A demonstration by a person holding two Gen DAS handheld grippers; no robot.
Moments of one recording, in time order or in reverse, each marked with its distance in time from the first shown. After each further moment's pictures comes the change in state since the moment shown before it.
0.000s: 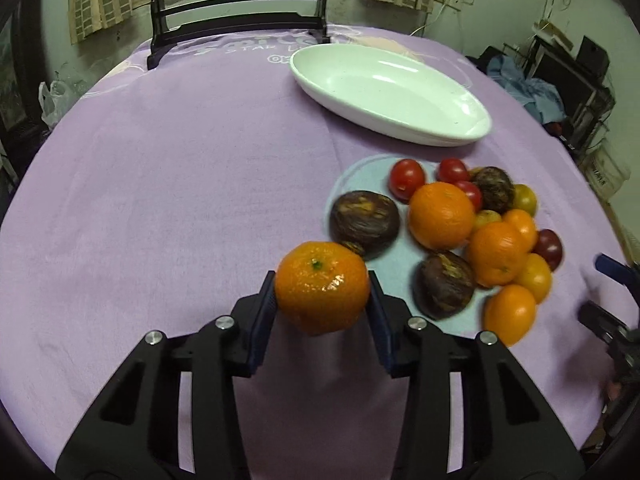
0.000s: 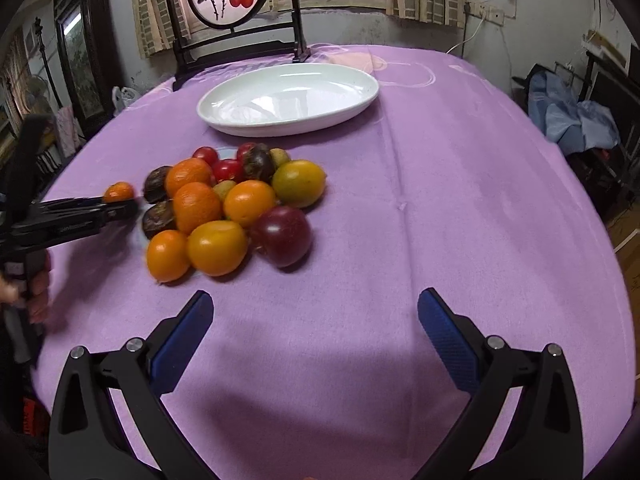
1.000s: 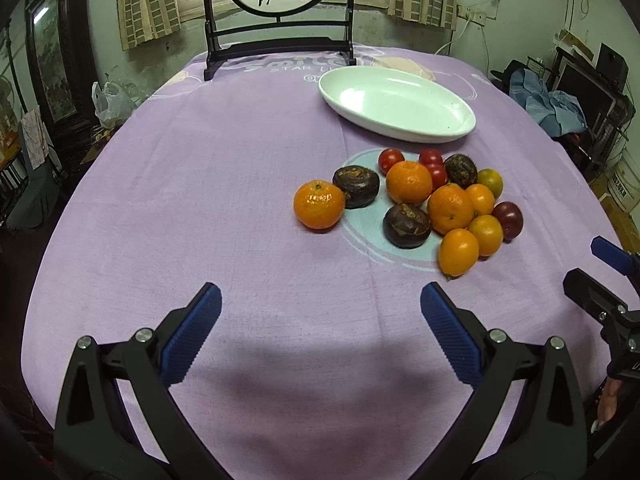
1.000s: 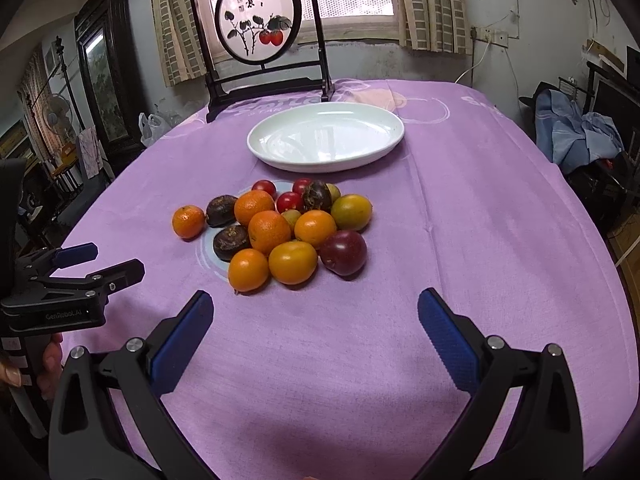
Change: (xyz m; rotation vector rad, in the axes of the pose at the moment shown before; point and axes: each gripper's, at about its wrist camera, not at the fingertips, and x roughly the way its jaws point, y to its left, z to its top) left arm -0.085 -0.031 -0.052 -0.041 -0.050 0.171; right arm -0.053 0.030 -0.012 0.029 -0.102 0.118
